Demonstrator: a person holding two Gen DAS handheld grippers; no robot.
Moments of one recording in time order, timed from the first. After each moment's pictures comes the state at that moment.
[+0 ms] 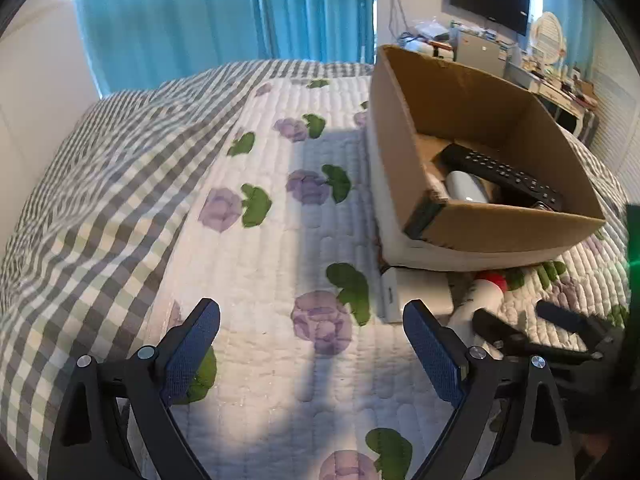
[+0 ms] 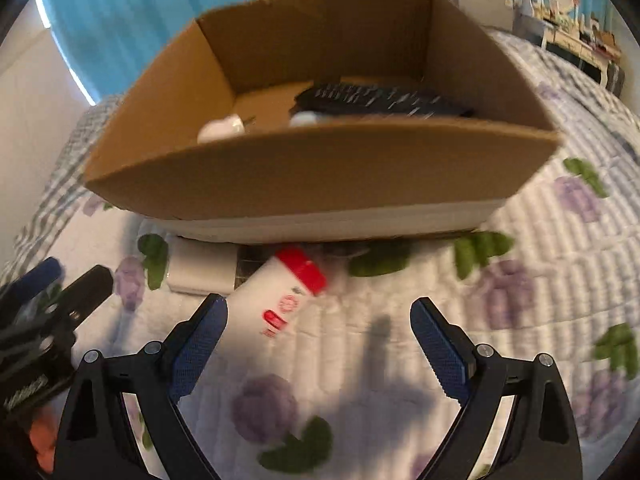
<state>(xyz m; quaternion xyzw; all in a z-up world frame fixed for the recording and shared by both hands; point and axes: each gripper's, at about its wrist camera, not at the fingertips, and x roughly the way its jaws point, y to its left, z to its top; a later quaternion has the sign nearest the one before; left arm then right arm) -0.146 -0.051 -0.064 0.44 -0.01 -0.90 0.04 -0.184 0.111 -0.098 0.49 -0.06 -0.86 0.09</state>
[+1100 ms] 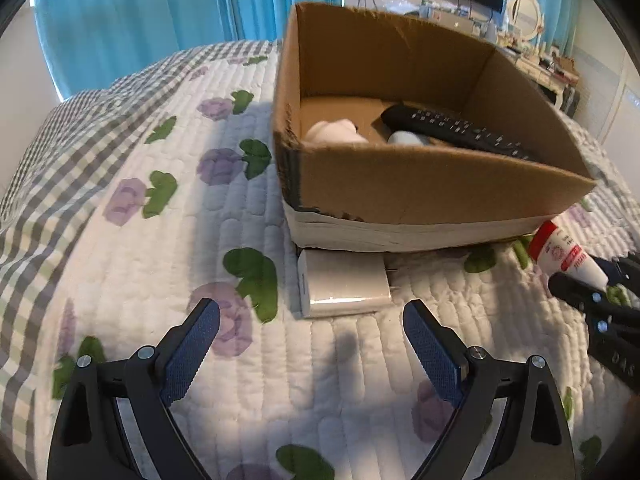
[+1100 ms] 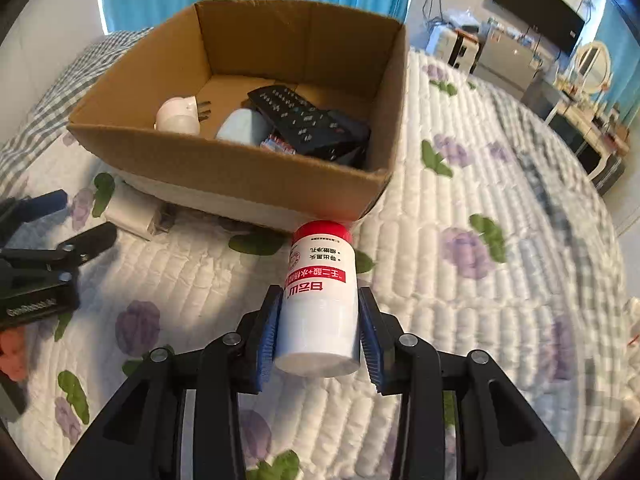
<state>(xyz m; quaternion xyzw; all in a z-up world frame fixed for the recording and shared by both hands) -0.165 0.008 -0.095 0.47 -0.03 -0.88 0.00 -0.181 0.180 -0.070 0.49 0.11 -0.86 0.10</state>
